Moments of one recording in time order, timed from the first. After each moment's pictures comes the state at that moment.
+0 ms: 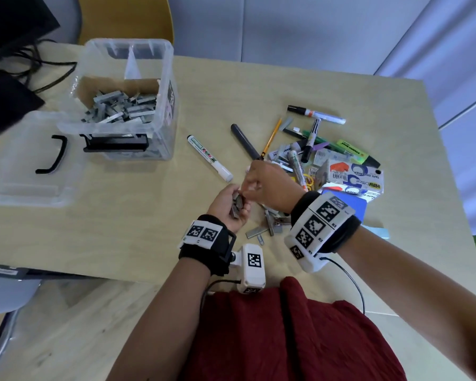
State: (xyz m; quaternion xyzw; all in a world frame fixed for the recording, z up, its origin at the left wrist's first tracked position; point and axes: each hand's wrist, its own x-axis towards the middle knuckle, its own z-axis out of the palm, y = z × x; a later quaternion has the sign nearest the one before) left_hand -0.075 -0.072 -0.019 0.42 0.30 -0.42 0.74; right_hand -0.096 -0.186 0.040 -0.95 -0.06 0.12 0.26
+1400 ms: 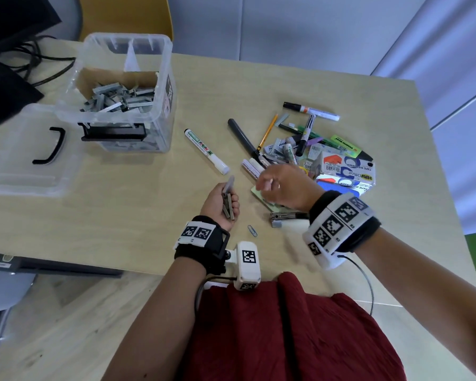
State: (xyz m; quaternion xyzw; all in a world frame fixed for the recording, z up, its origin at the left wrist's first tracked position) left_hand -0.090 -0.065 -0.033 0.43 0.30 -0.36 0.77; right_hand -0.127 -0.215 0.037 -0.94 -0.06 0.12 0.30
